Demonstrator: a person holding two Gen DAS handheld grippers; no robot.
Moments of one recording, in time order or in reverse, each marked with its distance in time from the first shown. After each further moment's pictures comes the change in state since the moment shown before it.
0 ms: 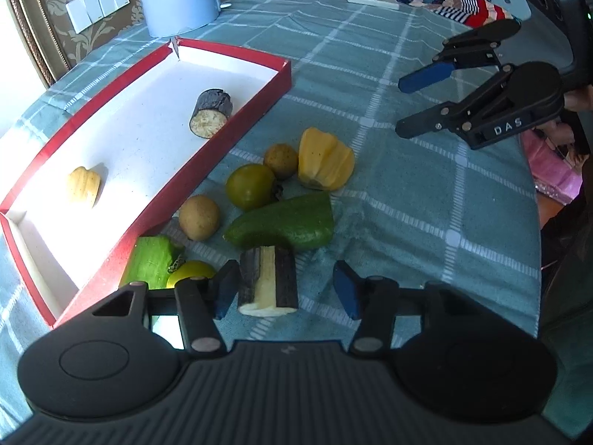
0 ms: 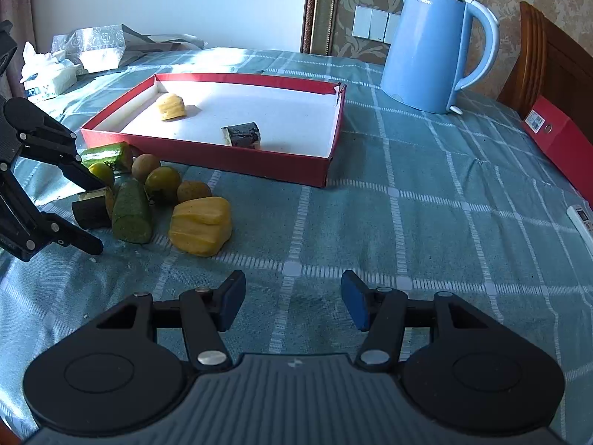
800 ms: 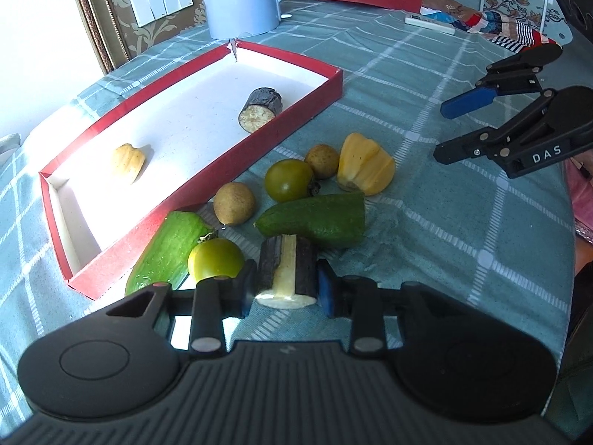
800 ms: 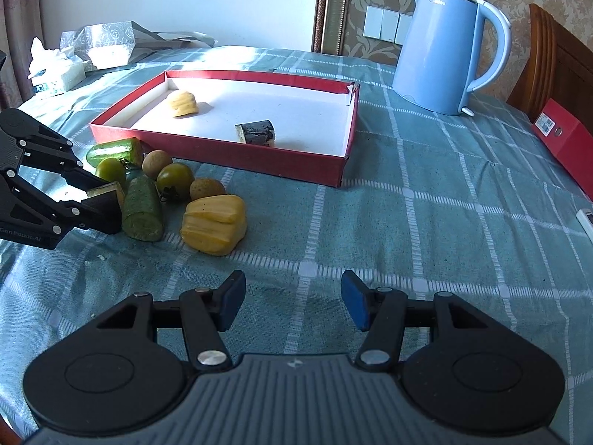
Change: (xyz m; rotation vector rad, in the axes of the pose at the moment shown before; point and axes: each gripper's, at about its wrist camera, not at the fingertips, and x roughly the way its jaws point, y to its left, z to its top) left arm 0.000 -0.011 -0.016 -0.124 -0.061 0.176; right arm 0.004 0.009 -0.001 -0.022 -0.003 0.030
